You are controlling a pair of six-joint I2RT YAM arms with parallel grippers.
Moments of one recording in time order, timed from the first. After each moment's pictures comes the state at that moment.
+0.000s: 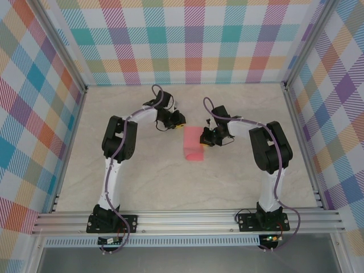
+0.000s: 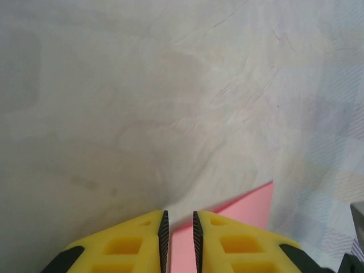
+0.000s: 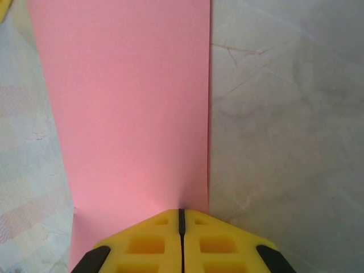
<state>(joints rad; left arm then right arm) -0.36 2.31 1.75 -0.47 0.53 -0.62 0.40 2.01 1.24 -0.44 -0.47 0.55</state>
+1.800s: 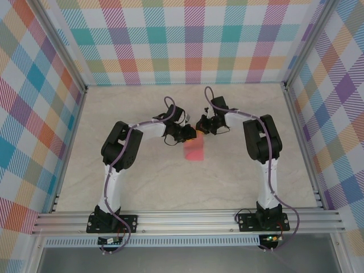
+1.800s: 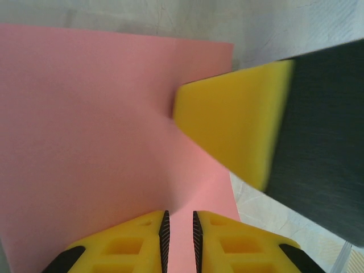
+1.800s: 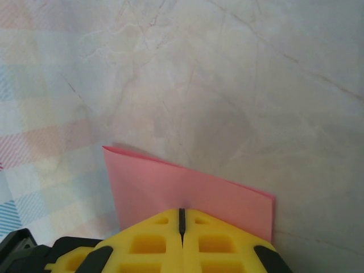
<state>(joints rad) -0.53 2.19 1.47 -0.25 0.52 -0.68 0.35 2.21 1.51 -0.36 -0.59 0.64</state>
